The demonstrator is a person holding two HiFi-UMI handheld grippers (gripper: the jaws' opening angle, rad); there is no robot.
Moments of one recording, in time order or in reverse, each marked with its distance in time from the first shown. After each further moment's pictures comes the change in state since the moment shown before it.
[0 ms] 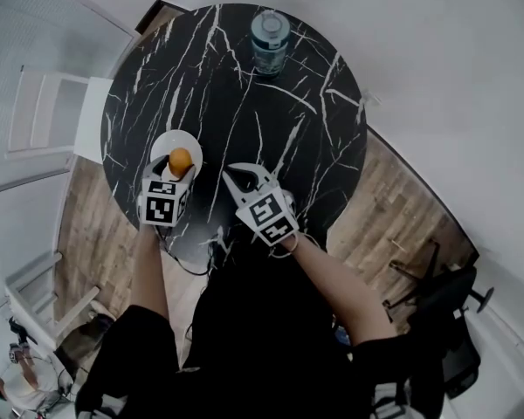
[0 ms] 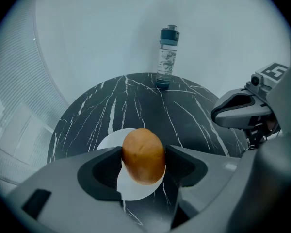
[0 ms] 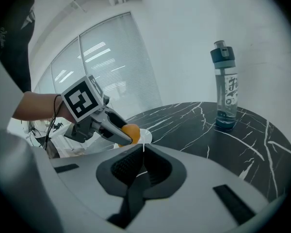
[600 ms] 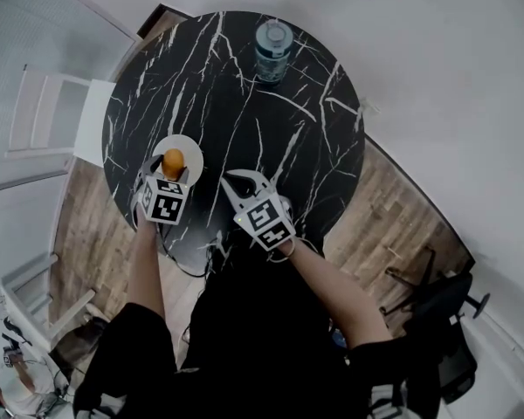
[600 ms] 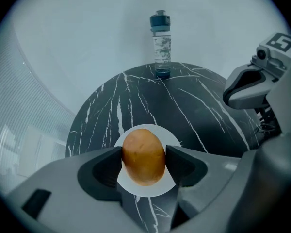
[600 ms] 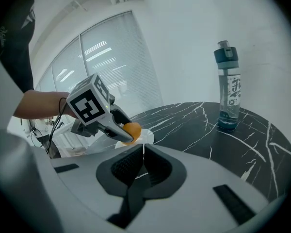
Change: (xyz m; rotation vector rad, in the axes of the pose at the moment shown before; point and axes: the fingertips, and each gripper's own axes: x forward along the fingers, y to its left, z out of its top) left arm 0.004 0.024 -0.004 0.189 0.087 0.116; right arm 0.002 0.006 0.001 -0.008 0.008 0.008
